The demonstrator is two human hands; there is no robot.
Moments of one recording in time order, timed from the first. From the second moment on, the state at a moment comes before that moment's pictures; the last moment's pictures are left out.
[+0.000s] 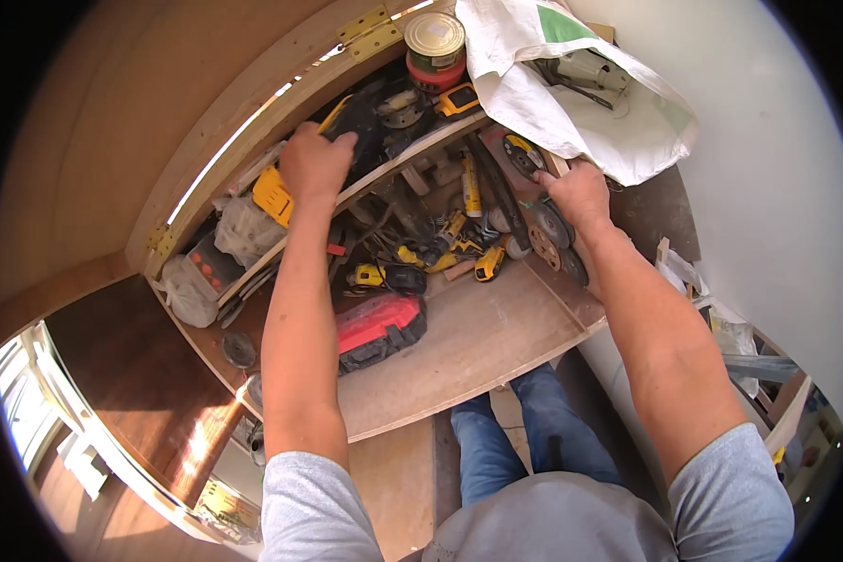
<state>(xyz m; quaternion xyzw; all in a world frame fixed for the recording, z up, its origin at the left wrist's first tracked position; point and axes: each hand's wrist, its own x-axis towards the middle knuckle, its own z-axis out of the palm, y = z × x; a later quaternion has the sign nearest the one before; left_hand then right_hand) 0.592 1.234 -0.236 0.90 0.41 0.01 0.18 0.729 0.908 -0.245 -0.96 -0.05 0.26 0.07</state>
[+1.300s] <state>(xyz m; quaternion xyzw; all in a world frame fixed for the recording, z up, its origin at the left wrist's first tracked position) 0.721 1.190 -0.330 0.92 0.23 -0.26 0.20 0.729 0.911 -0.240 -0.96 -0.03 0.26 0.08</state>
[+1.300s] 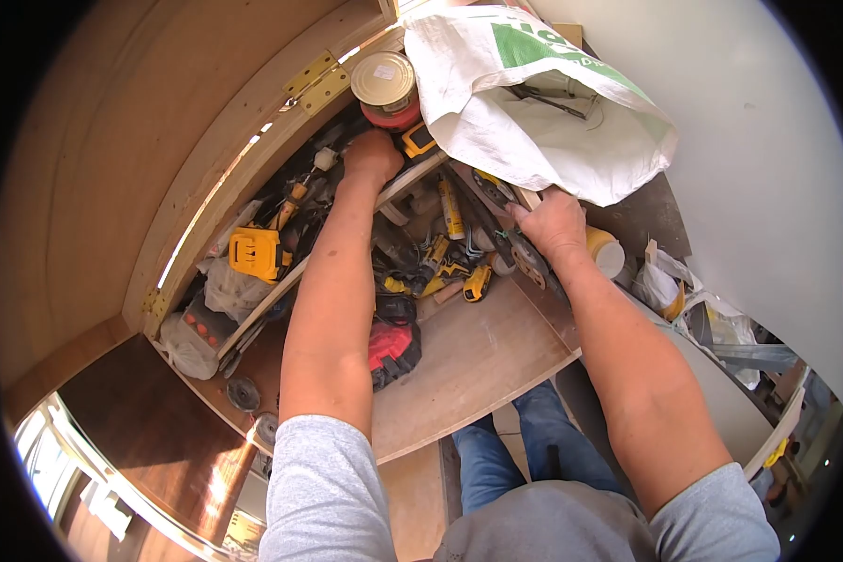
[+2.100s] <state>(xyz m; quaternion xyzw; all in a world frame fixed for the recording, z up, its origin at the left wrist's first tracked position) 0.509 1.218 -0.208 0.56 0.42 0.23 0.67 0.726 0.913 -0.244 -0.97 -0.04 0.25 0.07</state>
